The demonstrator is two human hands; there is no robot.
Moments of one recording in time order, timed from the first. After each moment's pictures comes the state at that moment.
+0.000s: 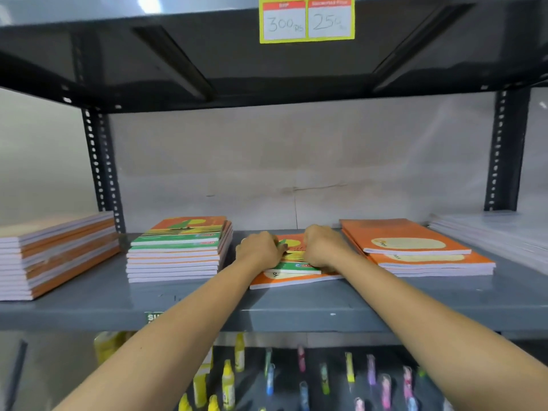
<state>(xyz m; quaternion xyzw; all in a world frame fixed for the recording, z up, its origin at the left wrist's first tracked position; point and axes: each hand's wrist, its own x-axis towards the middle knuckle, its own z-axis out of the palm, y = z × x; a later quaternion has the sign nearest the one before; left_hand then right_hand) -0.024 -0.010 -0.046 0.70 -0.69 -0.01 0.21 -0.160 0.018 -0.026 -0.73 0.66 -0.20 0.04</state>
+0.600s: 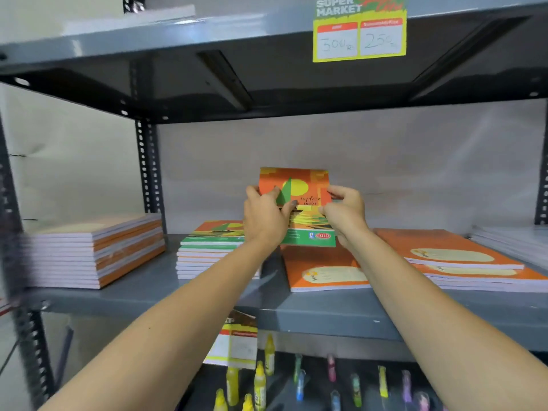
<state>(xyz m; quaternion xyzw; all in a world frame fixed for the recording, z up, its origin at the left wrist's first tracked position) 0.012 0.039 0.012 0.62 -0.60 0.09 0.50 -0.117 0.016 0.020 -0.53 0.44 -0.66 0.29</state>
